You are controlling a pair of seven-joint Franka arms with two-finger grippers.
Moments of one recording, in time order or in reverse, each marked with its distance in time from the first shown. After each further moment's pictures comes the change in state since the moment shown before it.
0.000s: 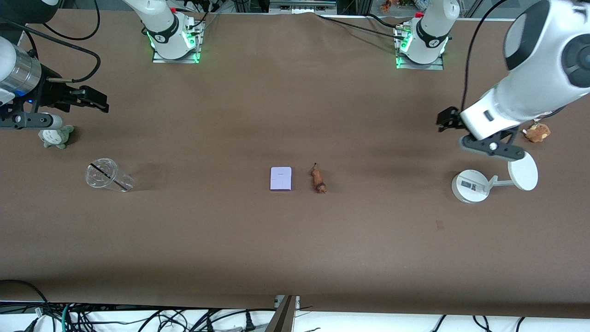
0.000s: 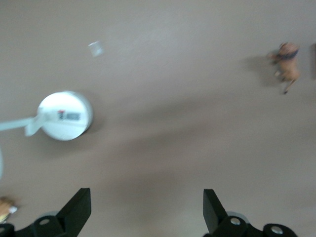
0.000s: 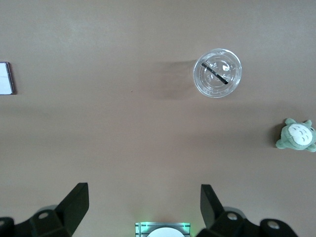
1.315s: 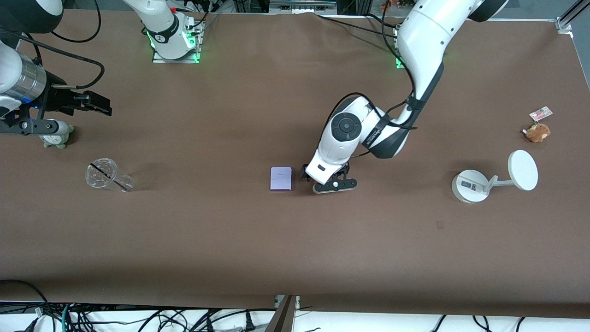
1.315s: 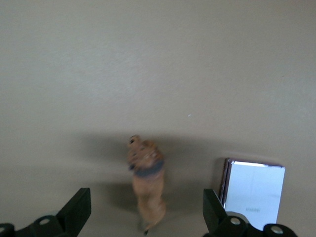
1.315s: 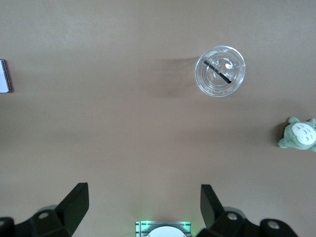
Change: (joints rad) left arm -0.414 0.583 -0.030 0.111 0.161 0.710 -0.873; right arm 0.000 0.024 0.000 0.001 0.003 0.001 -0.002
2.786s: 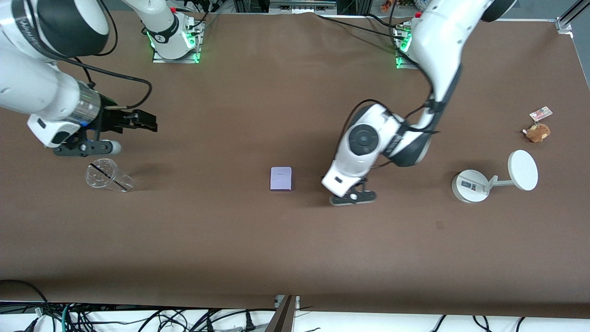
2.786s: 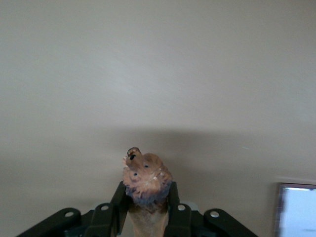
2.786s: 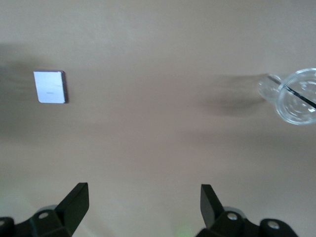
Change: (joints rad) left arm 0.110 -0.082 0.041 0.064 0.011 -0.242 0.228; right arm 0.130 0.134 0.018 0.076 0.111 0.096 0.107
